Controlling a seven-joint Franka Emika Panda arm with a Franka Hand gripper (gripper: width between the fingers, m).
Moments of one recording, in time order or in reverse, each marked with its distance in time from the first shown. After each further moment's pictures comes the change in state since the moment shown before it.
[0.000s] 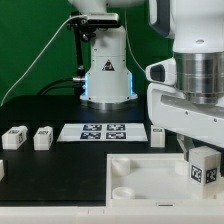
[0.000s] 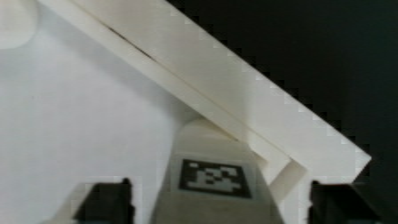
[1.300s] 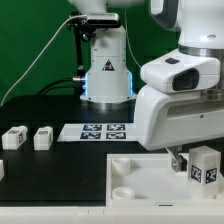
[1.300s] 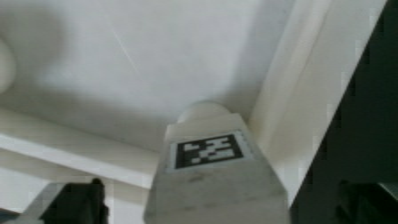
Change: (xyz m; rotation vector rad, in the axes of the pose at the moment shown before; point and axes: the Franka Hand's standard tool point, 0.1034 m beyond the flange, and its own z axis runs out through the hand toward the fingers) arm 0.005 0.004 -0.006 -0.086 -0.018 -1.224
